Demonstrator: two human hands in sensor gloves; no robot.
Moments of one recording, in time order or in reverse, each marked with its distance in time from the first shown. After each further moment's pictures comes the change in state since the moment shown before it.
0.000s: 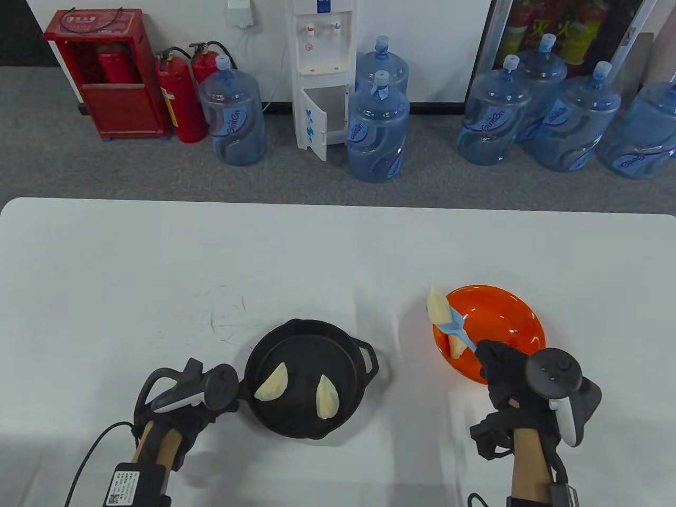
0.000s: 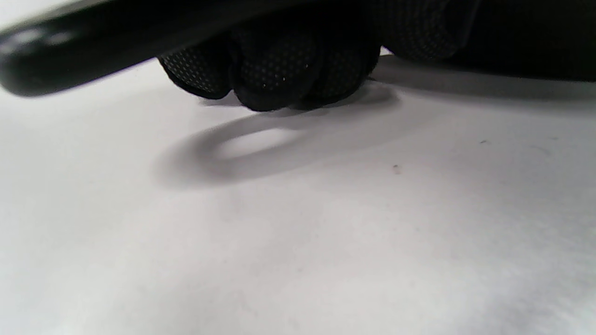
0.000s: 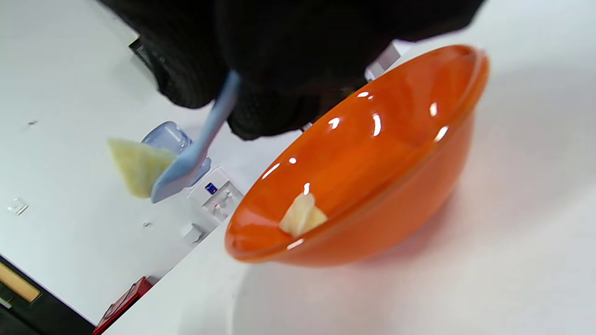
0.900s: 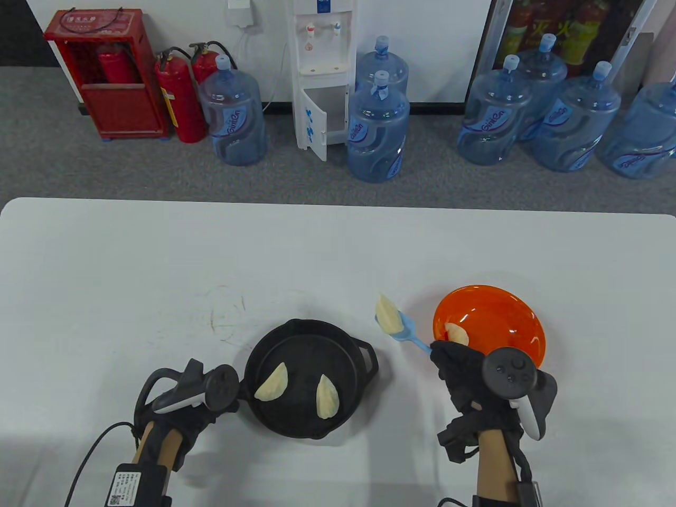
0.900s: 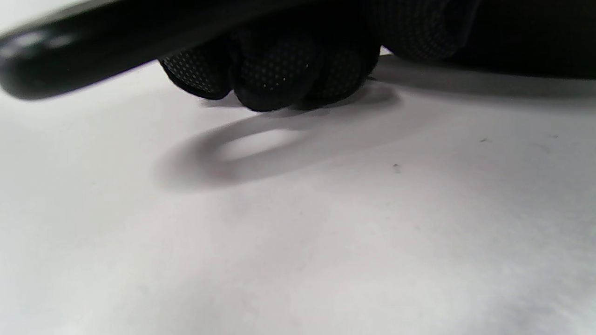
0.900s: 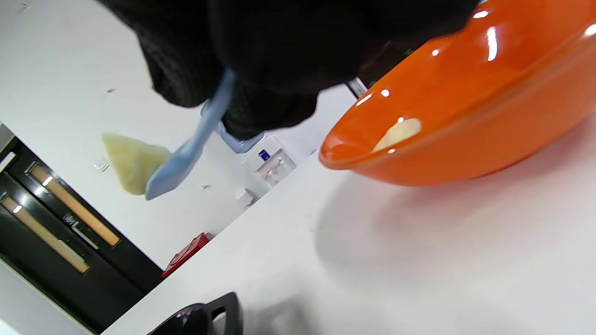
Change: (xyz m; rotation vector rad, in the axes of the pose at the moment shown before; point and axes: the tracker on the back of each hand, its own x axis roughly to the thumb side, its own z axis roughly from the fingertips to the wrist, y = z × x) left_hand 0.002 0.000 0.000 0.002 0.004 -0.008; right_hand 0.044 0.040 0.014 0.101 -0.183 -0.002
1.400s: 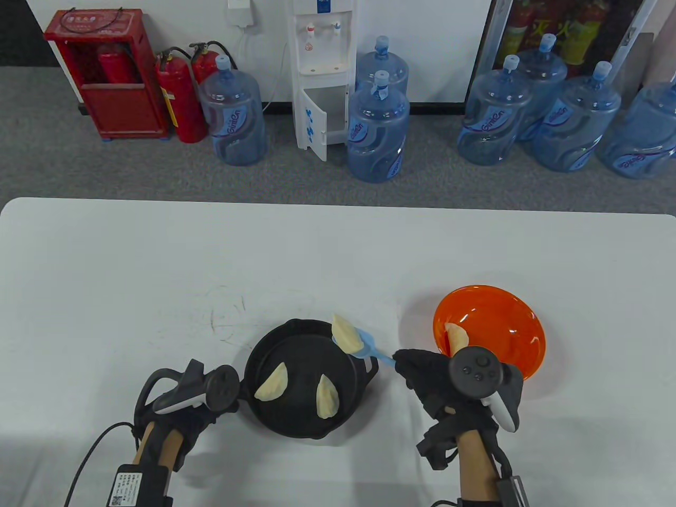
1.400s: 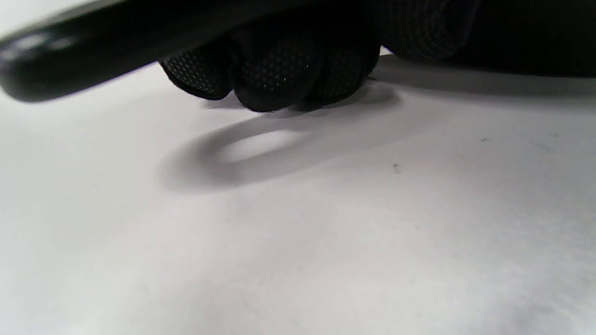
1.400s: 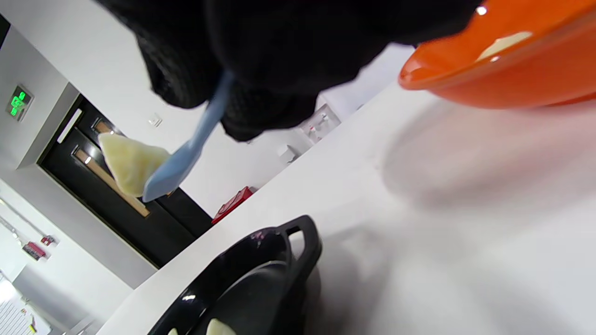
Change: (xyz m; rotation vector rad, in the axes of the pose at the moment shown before) left_hand 0.001 0.000 0.000 0.001 0.005 -0.008; right_hand 0.031 0.027 0.003 0.161 -0.149 -0.024
